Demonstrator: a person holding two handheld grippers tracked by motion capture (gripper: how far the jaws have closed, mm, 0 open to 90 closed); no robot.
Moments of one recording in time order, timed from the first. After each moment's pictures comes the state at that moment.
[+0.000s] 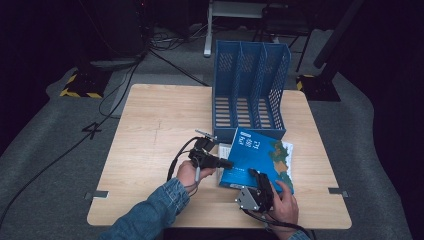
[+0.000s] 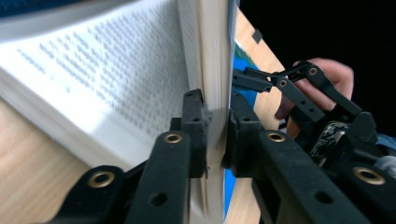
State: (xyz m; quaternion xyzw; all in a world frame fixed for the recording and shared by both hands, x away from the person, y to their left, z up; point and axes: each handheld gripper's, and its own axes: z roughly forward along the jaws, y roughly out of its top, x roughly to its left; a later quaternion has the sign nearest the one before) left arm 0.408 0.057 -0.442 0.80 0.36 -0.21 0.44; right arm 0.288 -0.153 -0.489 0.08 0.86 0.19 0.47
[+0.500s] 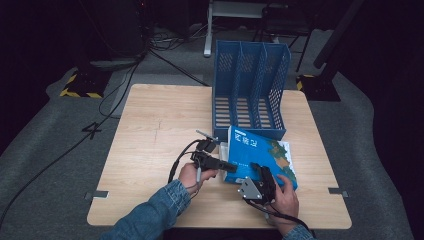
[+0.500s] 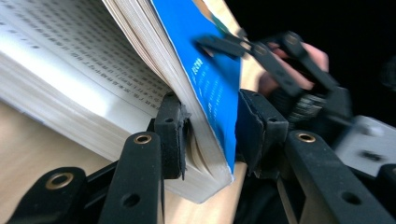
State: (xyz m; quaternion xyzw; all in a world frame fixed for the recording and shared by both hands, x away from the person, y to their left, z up) left arm 0.409 0.048 -0.448 0.77 0.38 -0.27 0.44; right arm 0.314 -0.157 -0.485 0.11 0.86 0.19 0.46
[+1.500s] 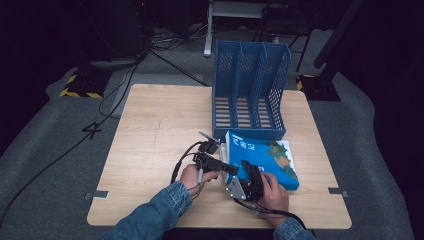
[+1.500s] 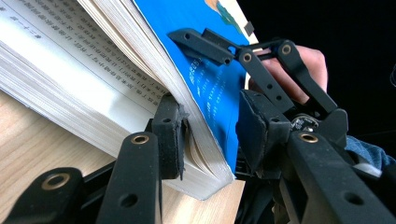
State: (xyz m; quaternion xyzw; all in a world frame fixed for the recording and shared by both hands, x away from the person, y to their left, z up) left arm 0.410 0.045 -0.455 0.77 0.39 -0.27 0.42; right arm 0.320 -0.129 -0.499 0.09 0.85 0.17 0.49
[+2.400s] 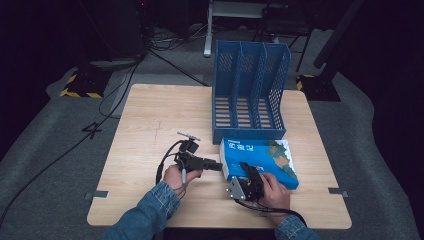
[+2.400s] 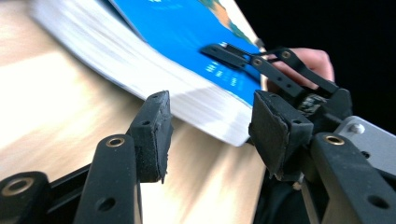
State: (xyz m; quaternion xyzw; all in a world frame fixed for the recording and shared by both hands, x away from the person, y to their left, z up) left arm 0.404 0.103 -0.451 0.77 0.41 -0.20 0.46; right arm 0.320 -0.130 -0.494 0.06 0.85 0.16 0.49
